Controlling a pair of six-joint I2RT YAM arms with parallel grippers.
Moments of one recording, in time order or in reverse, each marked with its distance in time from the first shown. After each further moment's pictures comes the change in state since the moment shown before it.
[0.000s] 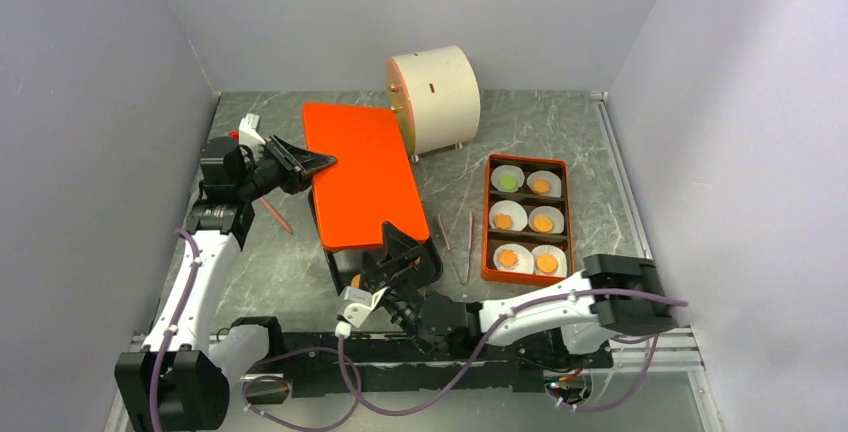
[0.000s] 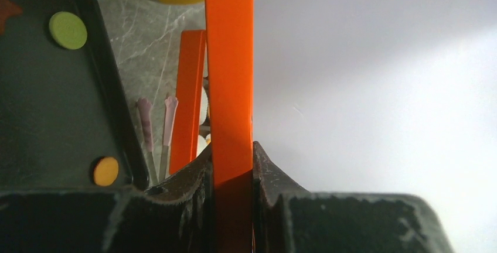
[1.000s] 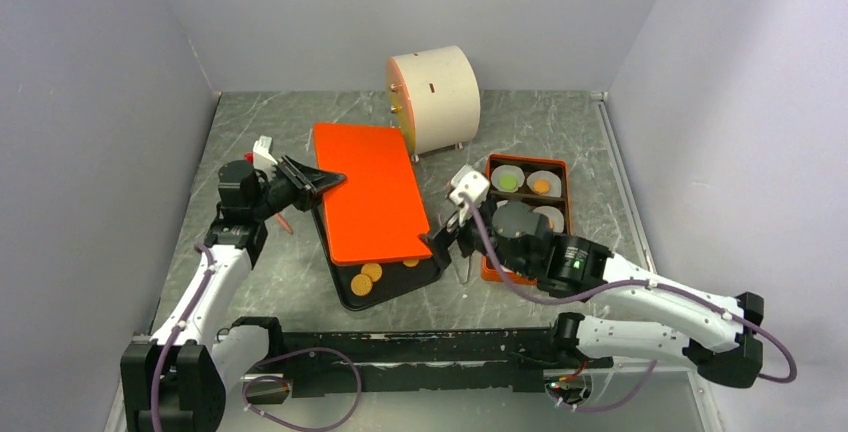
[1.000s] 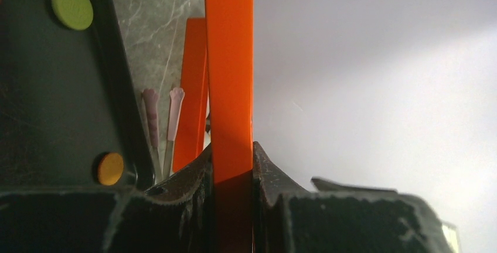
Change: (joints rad) left arm -0.031 -0.023 -0.225 0.269 -0.021 -0.103; right arm -0.426 -0.621 0.182 -1.351 -0.592 1.218
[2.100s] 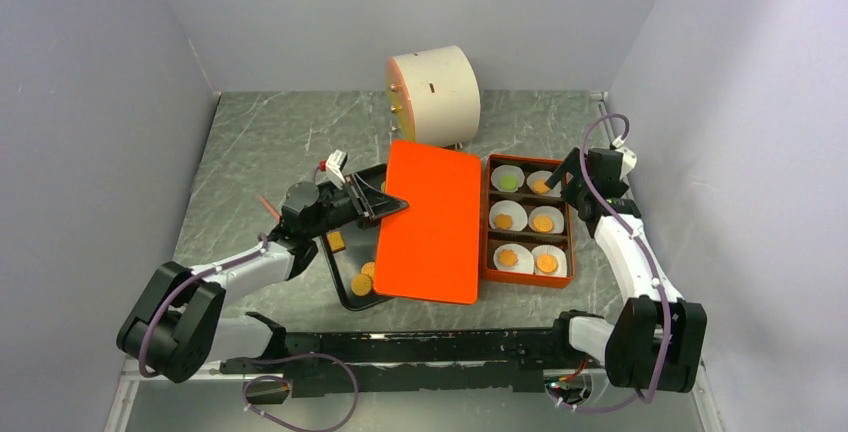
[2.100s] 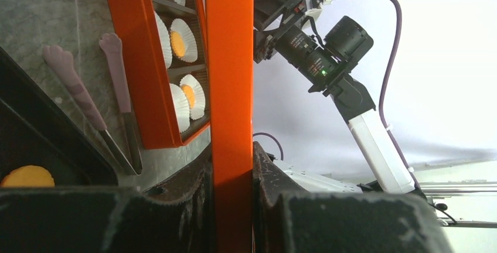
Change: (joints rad) left arm -0.451 0.274 -0.171 0.646 -0.098 -0.079; right arm -1.288 0.223 -0.159 -0.023 -0.148 0.525
